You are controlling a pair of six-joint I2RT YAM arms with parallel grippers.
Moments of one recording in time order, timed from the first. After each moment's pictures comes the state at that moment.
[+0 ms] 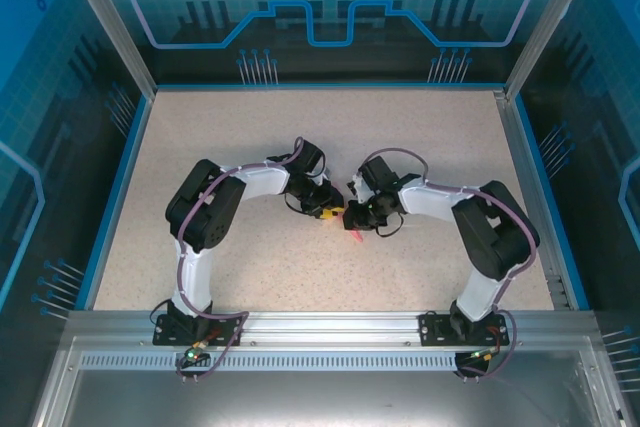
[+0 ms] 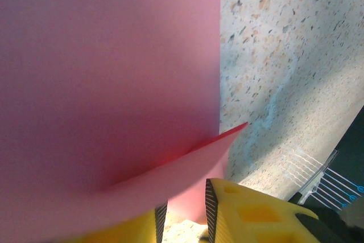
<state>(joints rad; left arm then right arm) -0.52 2.05 1.25 -0.38 0.62 -0.85 0.55 1.76 0.94 -0.41 -0.45 0.45</state>
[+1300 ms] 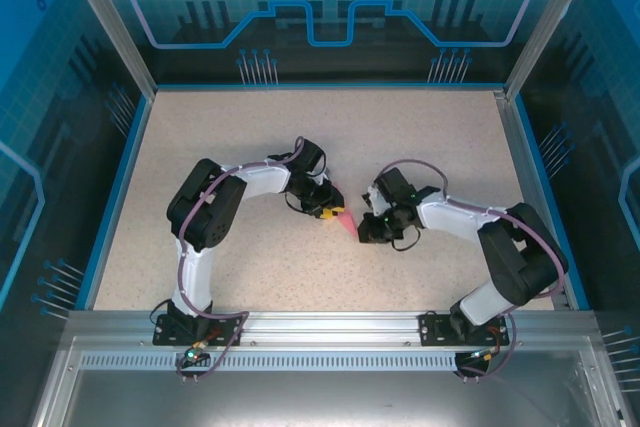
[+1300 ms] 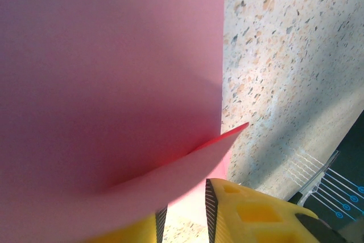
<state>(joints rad) -0.52 2.06 1.27 -0.41 0.62 -0.85 0.53 1.56 0.81 -0.47 -0.44 0.45</state>
